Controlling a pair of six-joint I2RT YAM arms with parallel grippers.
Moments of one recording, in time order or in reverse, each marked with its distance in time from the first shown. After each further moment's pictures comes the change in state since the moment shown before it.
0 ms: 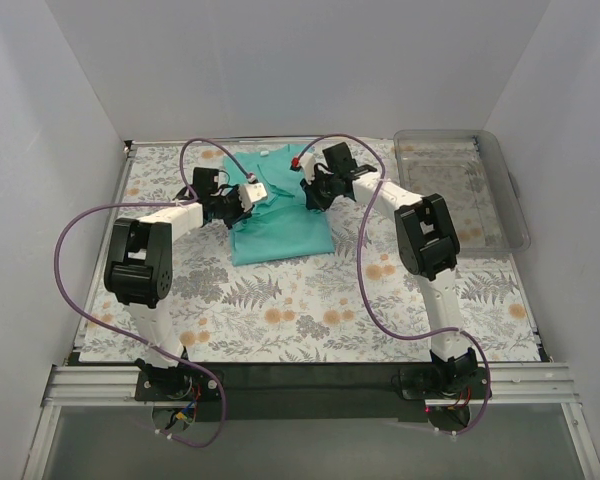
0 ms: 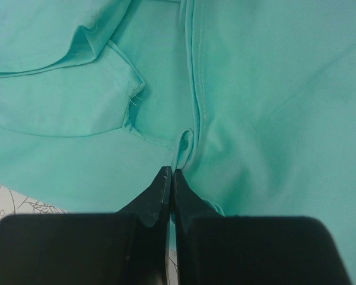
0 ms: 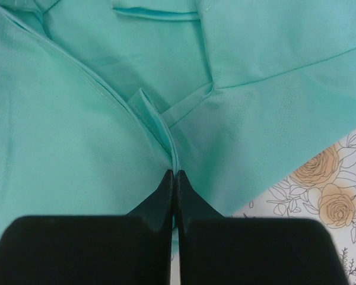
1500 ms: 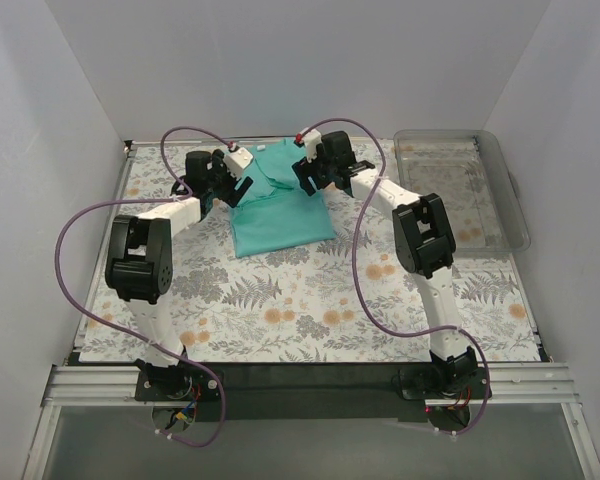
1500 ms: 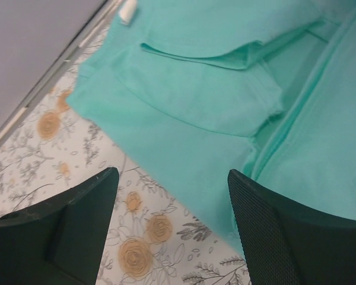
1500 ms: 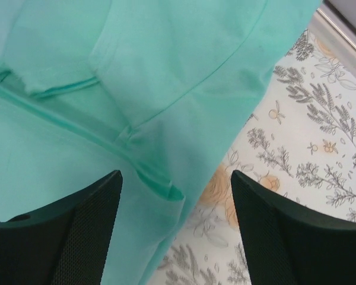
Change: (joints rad) left arm 0.027 0.049 0.063 0.304 -0.276 -0.327; right arm 0.006 0.072 0.127 0.197 0.299 0.216
